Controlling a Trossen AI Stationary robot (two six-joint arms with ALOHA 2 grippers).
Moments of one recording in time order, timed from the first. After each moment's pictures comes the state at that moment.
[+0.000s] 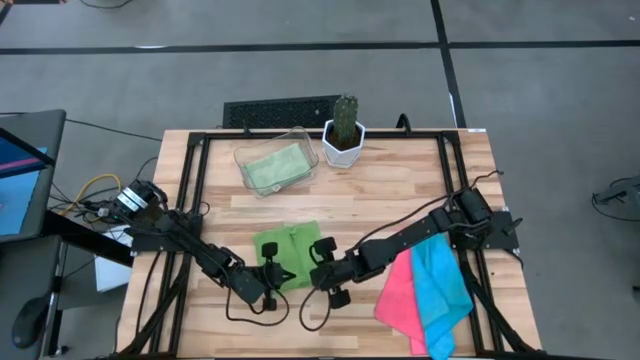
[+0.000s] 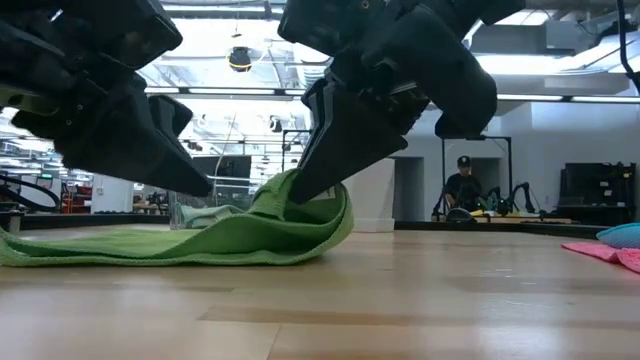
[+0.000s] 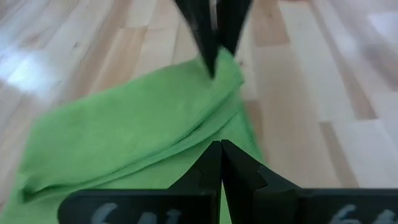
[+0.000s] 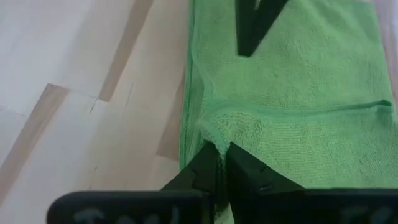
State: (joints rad) left arm -0.62 1.71 0.63 0.38 -0.60 -0.31; right arm 0.39 2.04 1.36 -0.28 0.19 -0.08
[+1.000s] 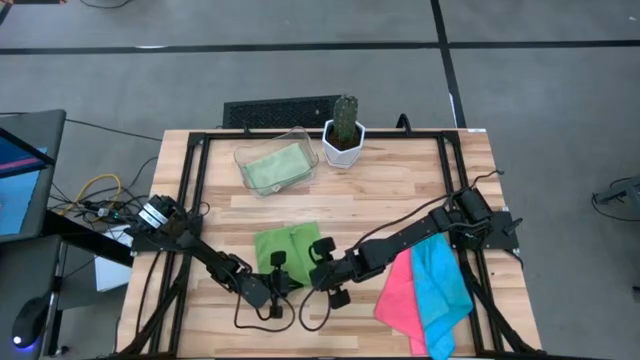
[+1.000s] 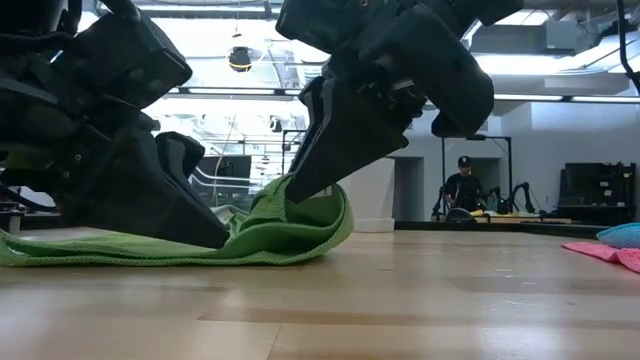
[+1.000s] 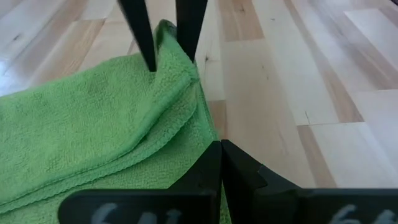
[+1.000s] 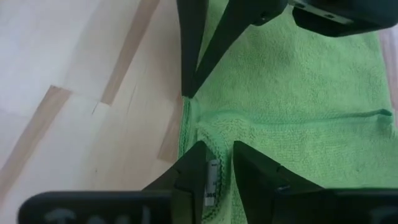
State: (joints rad) left arm -0.62 1.90 0.66 0.62 -0.55 -0.29; right arm 0.38 2.04 1.36 -0.26 0.19 -0.09
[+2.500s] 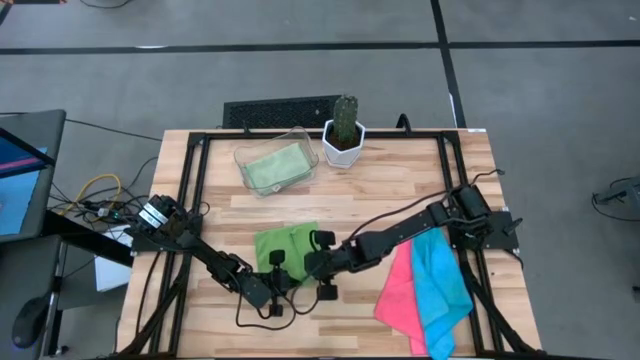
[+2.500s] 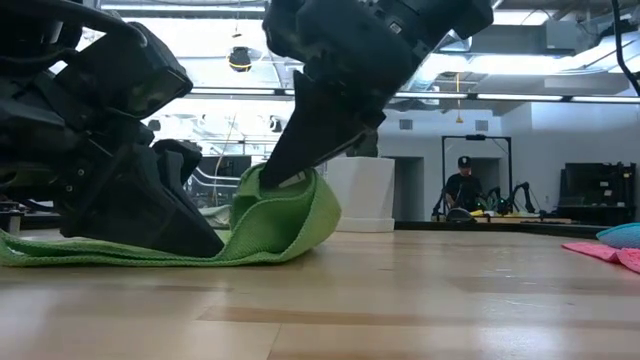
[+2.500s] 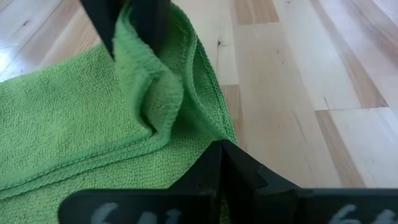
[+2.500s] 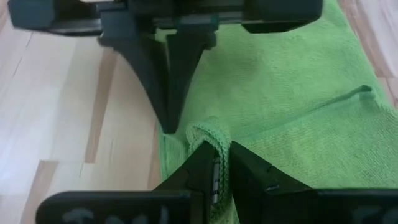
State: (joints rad) left arm -0.62 1.90 0.66 0.57 -0.57 -0.32; right arm 0.33 2.04 1.35 -0.19 0.16 0.16
